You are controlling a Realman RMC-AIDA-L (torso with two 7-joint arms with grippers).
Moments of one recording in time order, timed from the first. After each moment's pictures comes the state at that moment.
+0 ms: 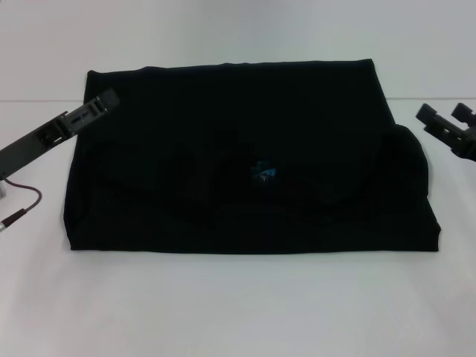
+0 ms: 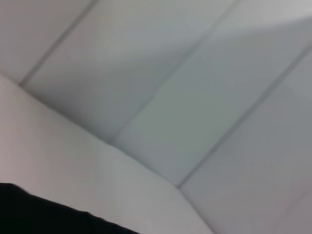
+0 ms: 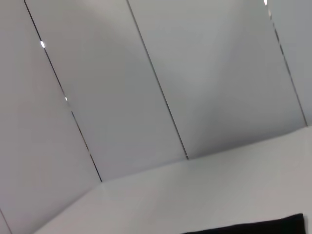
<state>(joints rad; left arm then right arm) -0.56 -2.08 0.23 0.50 1.87 1.36 -1.69 0.50 2.09 -0.46 -0.37 -1.51 -1.18 1.15</state>
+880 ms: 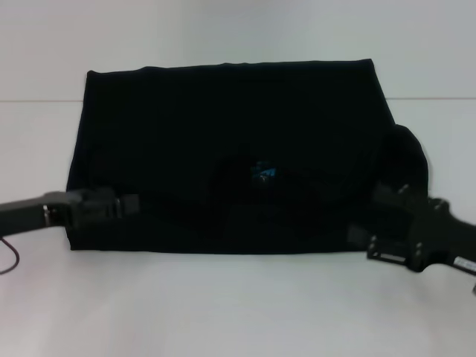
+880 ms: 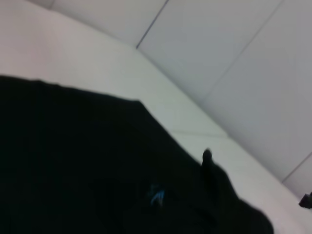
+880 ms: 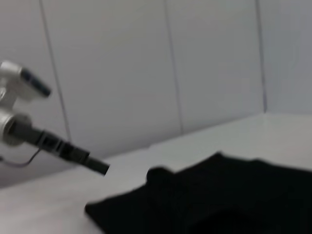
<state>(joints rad) -0.49 -1.96 0.55 0.58 2.02 1.54 -1.75 0.43 2.09 -0.55 -0.49 -1.89 -1.54 1.01</state>
